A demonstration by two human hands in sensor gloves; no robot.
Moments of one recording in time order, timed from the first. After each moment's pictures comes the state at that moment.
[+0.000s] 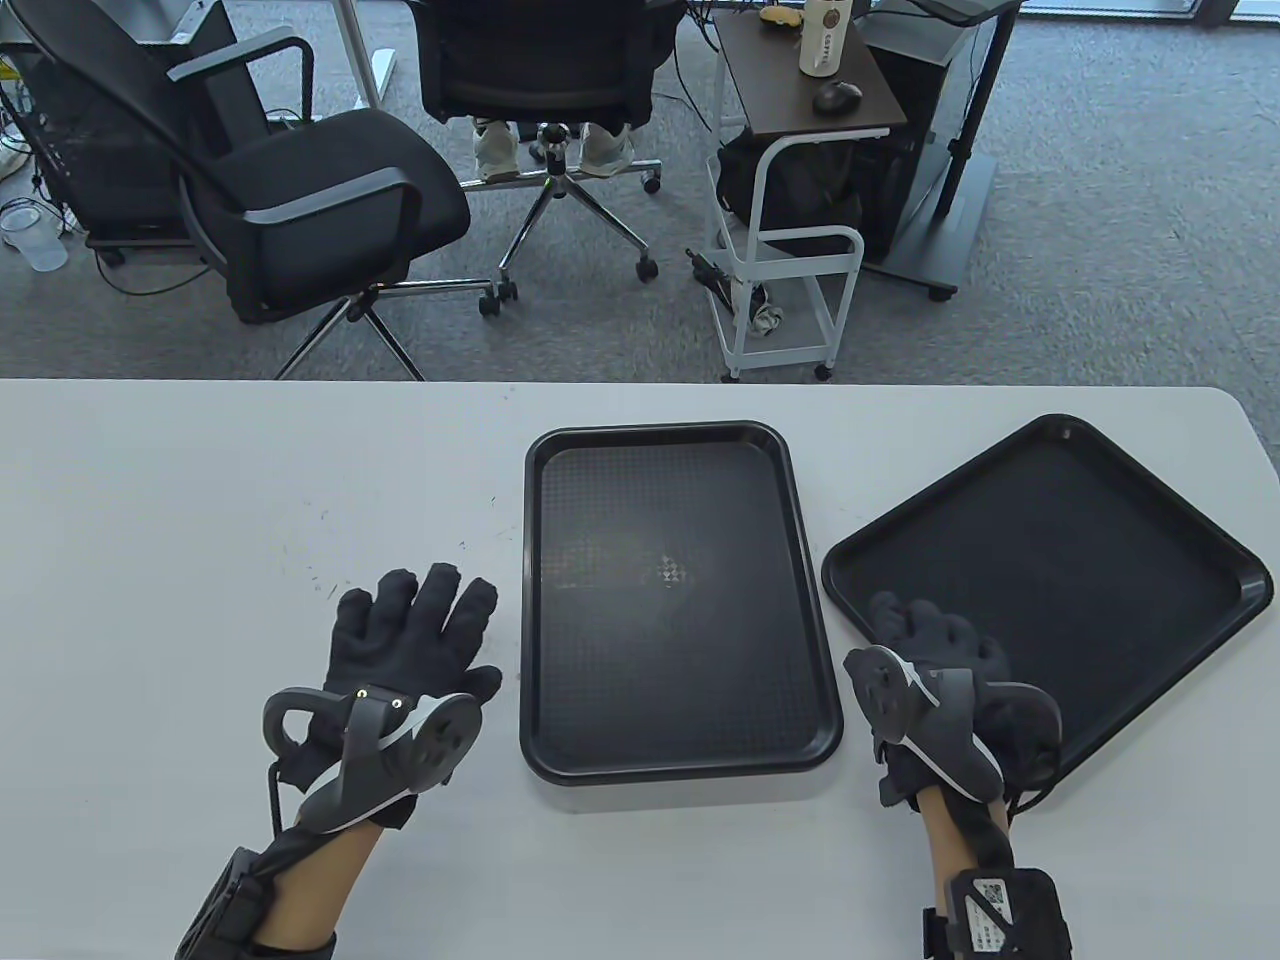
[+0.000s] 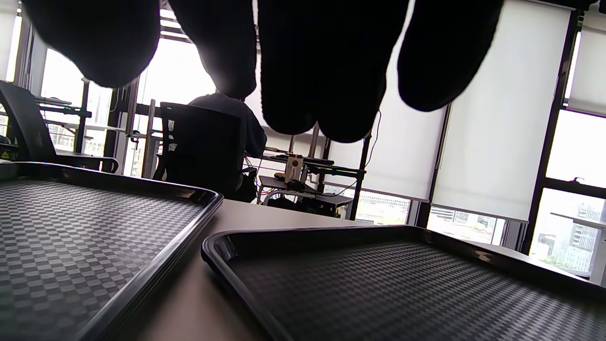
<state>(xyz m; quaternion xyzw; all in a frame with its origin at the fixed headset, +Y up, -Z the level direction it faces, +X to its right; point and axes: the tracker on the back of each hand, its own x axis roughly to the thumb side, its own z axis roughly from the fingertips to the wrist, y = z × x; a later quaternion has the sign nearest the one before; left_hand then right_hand) -0.215 -0.629 -0.244 0.17 -0.11 -0.08 0.98 0.191 -0.659 -0.268 0.04 0.13 -0.99 0.07</state>
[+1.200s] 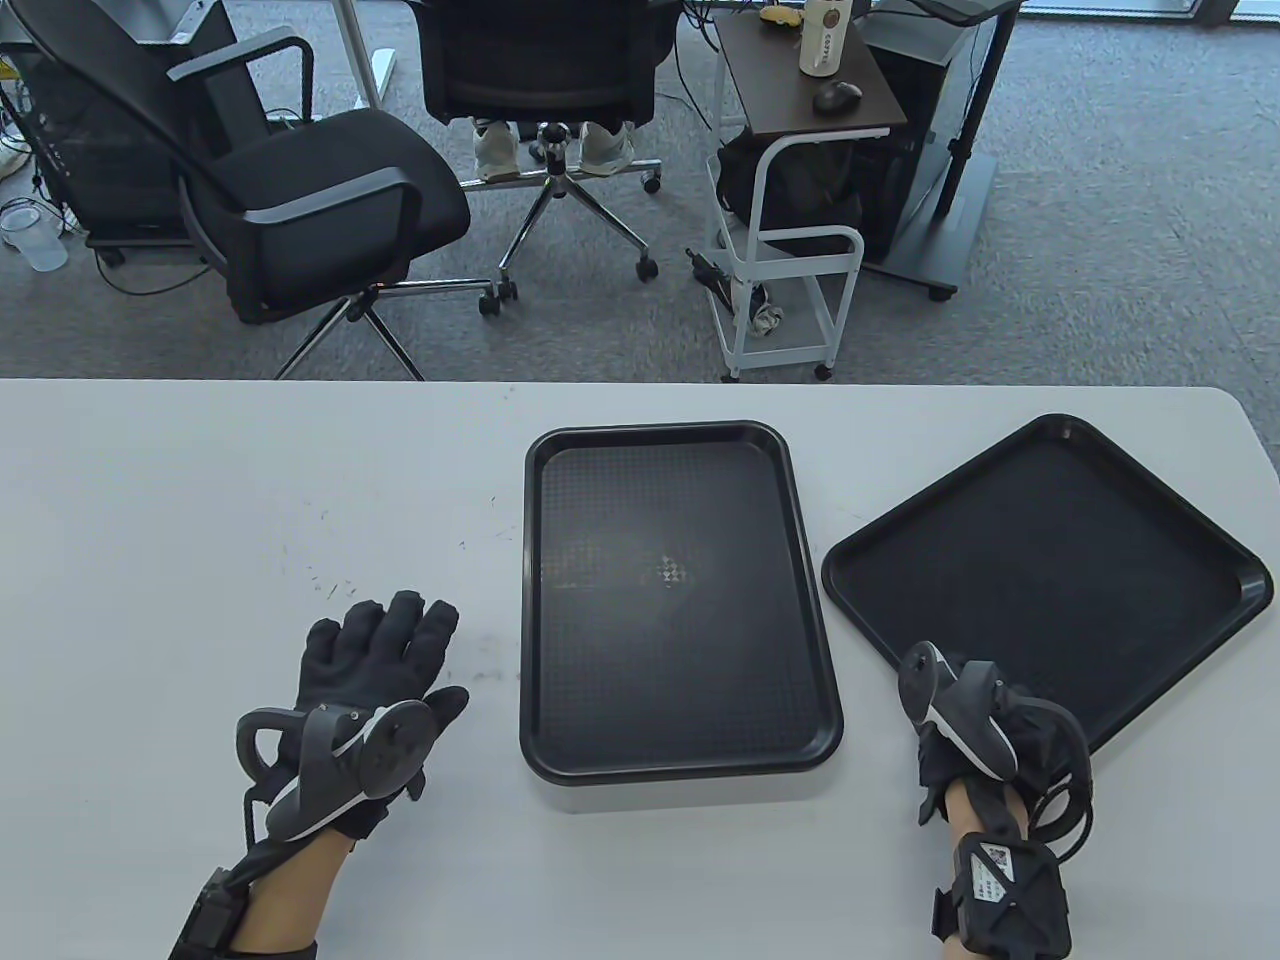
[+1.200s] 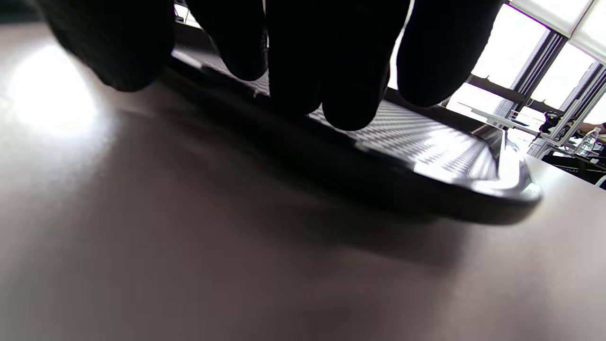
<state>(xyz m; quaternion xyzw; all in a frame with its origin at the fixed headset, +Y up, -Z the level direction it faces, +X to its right) -0.244 -0.667 -0.251 0.13 -0.10 -0.04 0.99 0.252 -0.749 -0.289 0.17 -0.10 -0.97 0.12</state>
